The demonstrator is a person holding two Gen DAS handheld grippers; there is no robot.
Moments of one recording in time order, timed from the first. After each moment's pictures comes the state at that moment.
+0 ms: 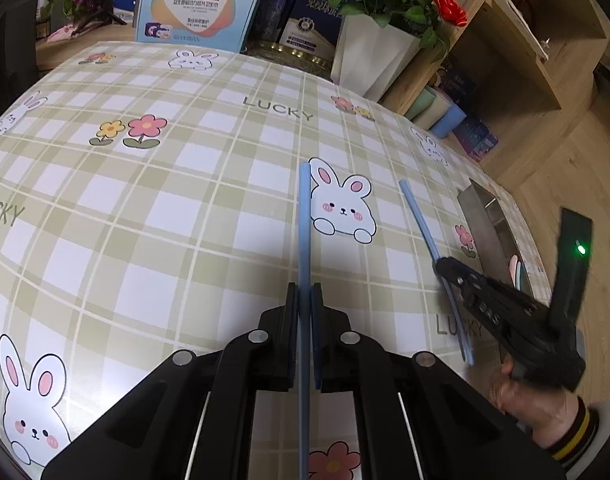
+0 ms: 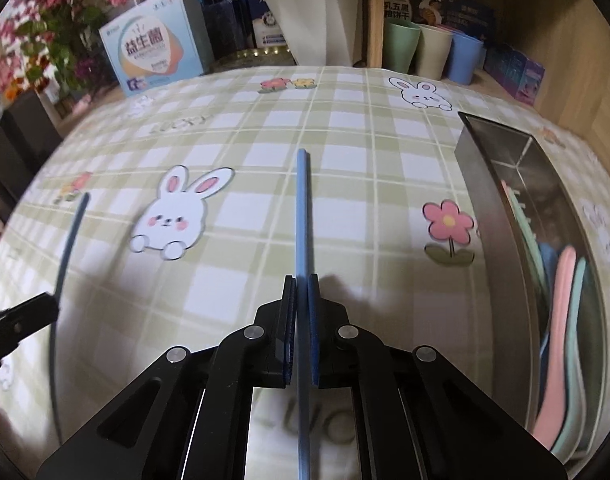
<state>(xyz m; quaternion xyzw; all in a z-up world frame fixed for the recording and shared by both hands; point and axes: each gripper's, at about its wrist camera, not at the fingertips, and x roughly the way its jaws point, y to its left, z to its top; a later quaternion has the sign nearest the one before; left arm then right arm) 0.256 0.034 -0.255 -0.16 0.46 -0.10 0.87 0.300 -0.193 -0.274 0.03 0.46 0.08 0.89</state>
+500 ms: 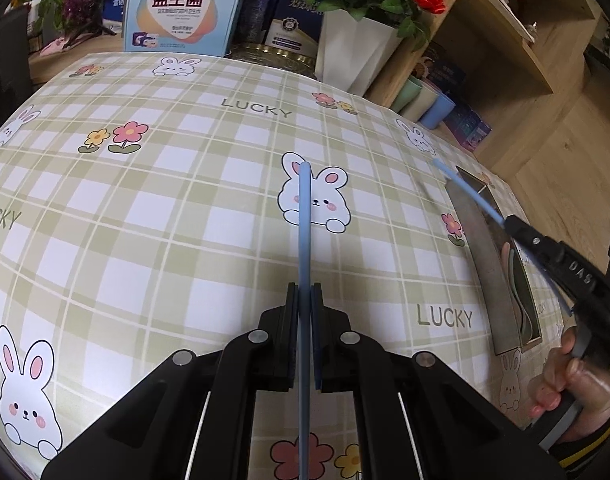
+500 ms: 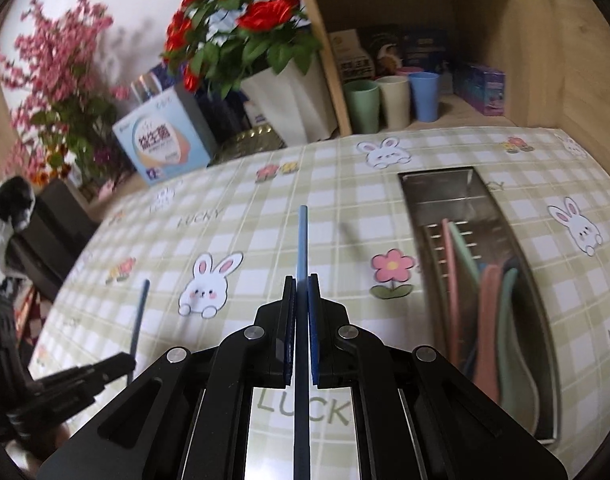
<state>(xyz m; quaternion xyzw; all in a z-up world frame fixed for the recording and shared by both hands) 0.249 0.007 -0.247 -0.14 0.46 -0.10 0.87 0.269 -0.256 -0.208 0.12 0.37 0.08 0.92</state>
